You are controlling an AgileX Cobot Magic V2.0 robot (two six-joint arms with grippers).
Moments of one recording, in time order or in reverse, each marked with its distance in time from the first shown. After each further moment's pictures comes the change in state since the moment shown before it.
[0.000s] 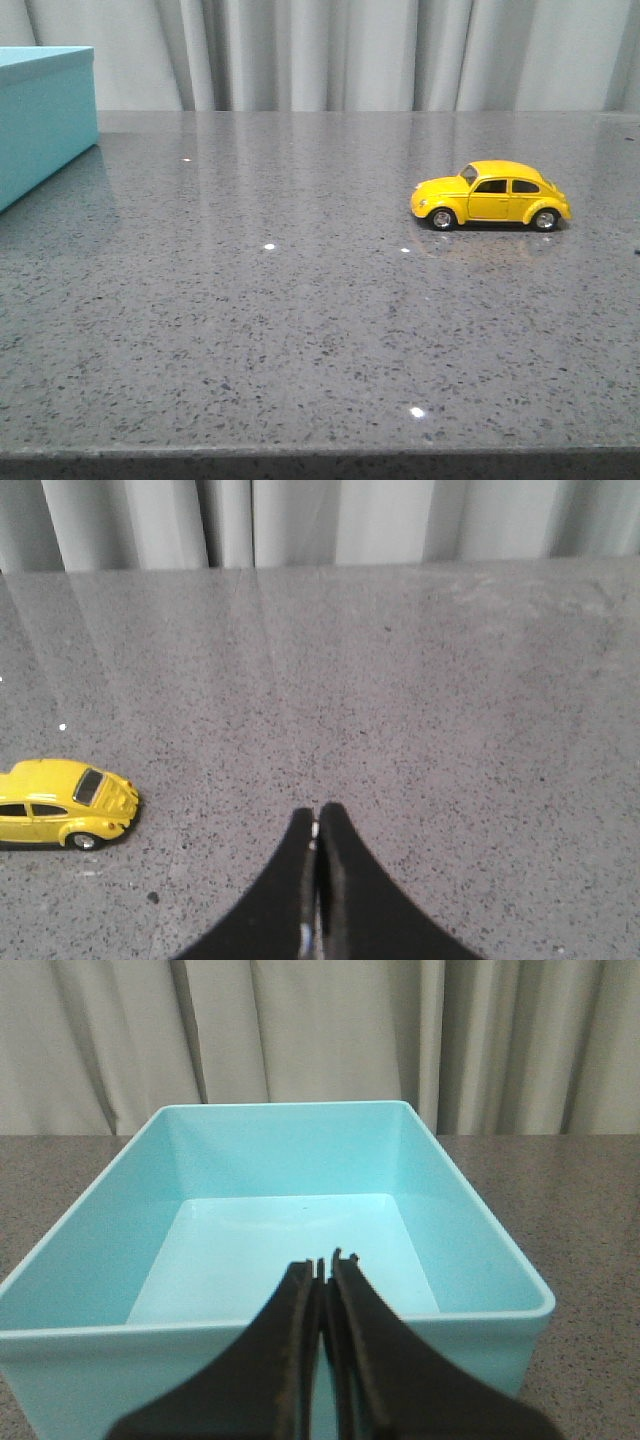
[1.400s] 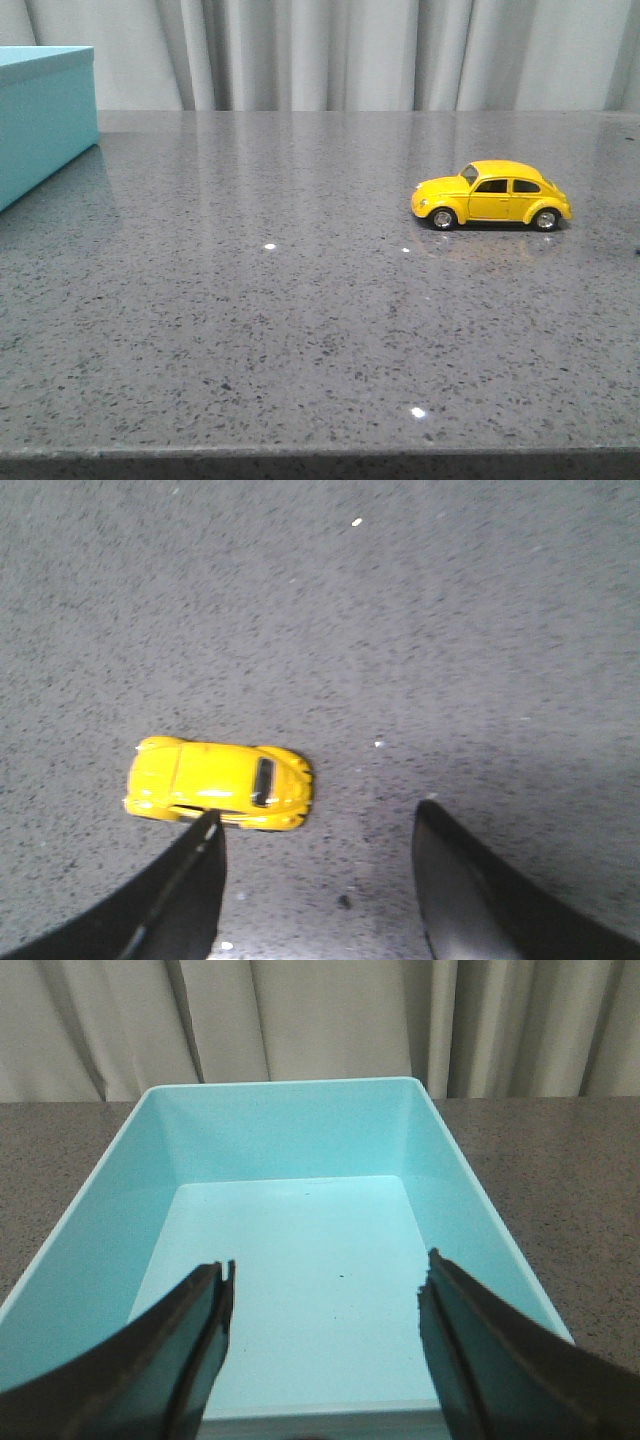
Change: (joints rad) left arm 0.000 0.295 -0.177 0.010 0.008 0.000; right arm 0.209 0.772 -0.698 0.147 0.447 0.036
